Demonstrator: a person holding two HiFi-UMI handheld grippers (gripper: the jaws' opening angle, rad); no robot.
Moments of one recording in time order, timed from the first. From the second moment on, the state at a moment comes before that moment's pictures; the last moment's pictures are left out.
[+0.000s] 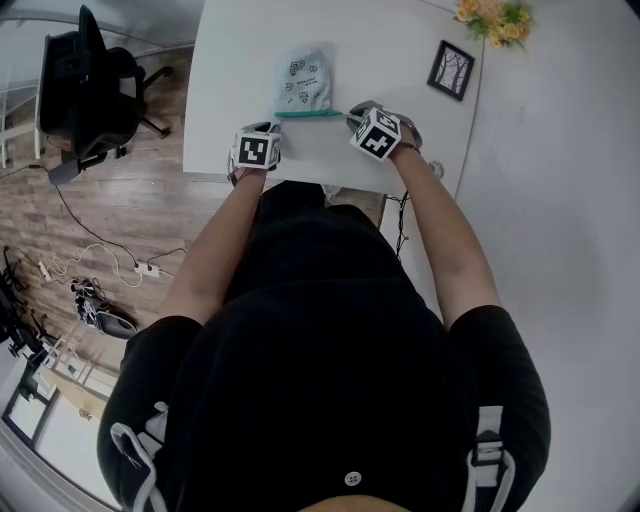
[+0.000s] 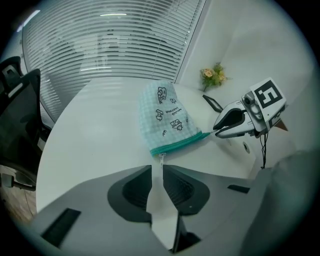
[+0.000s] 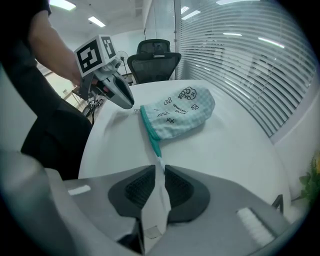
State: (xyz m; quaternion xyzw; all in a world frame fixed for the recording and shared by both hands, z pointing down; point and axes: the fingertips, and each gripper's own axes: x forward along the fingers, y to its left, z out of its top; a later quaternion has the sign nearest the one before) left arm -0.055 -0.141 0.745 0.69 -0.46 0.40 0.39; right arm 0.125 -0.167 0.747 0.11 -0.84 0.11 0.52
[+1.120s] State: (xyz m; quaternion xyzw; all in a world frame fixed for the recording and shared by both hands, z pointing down) left arm 0.009 -0.125 0.443 0.89 -0.42 0.09 0.11; right arm 0.097 -0.134 0.448 0.23 -0.96 0.09 0.13
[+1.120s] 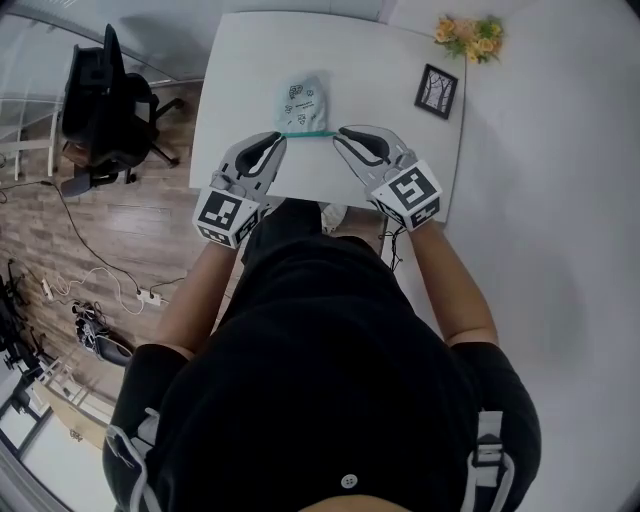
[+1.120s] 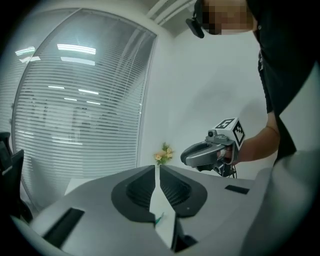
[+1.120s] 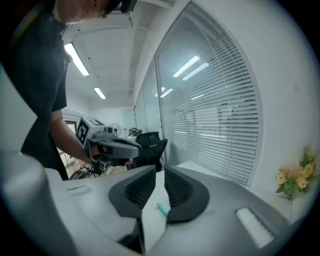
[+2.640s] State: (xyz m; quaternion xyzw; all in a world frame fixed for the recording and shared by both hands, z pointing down) left arm 0.036 -0.122 0.329 0.91 -0.42 0.02 0.05; right arm 0.124 -0.129 0.319 0.28 -0.96 0.02 0.00
